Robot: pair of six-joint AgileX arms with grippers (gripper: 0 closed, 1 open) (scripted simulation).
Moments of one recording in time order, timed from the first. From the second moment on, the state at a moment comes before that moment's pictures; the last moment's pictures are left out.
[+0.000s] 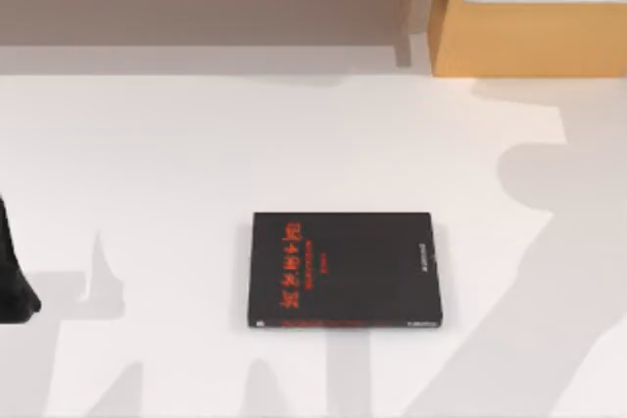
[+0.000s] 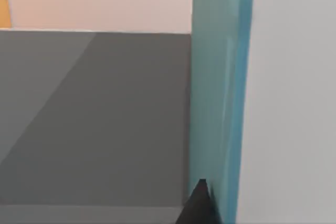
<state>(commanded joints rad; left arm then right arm) 0.00 0.00 0.00 0.00 0.00 0.00 -0.44 2.11 1.57 0.54 -0.41 -0.01</state>
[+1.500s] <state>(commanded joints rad) 0.00 0.00 0.00 0.00 0.00 0.00 0.13 1.47 1.39 0.44 0.32 1.19</state>
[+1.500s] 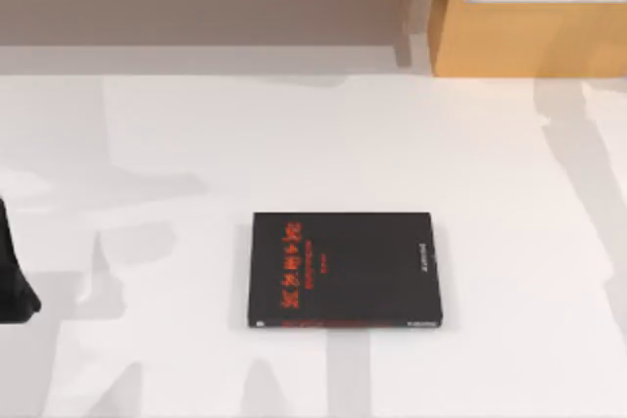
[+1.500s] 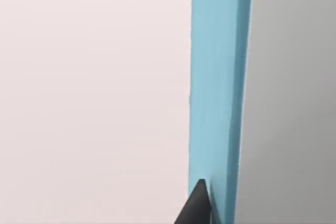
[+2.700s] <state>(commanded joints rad) 0.00 0.00 0.00 0.00 0.00 0.00 1.17 1.85 0.96 -0.11 0.95 2.50</state>
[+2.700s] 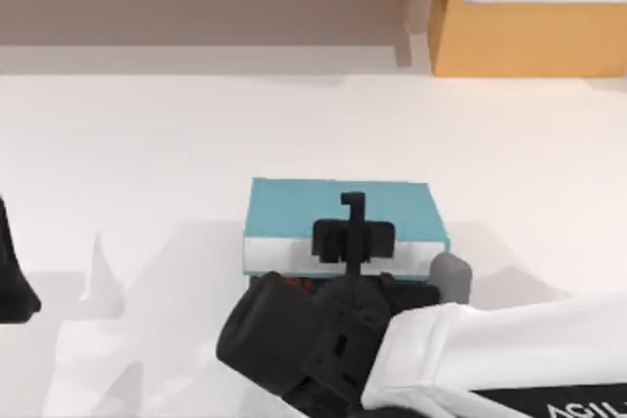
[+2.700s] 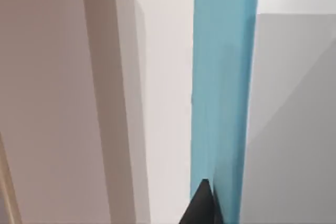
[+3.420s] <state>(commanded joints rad) 0.00 0.00 0.00 0.00 0.00 0.00 1.17 1.88 0.95 -0.10 0.94 2.50</state>
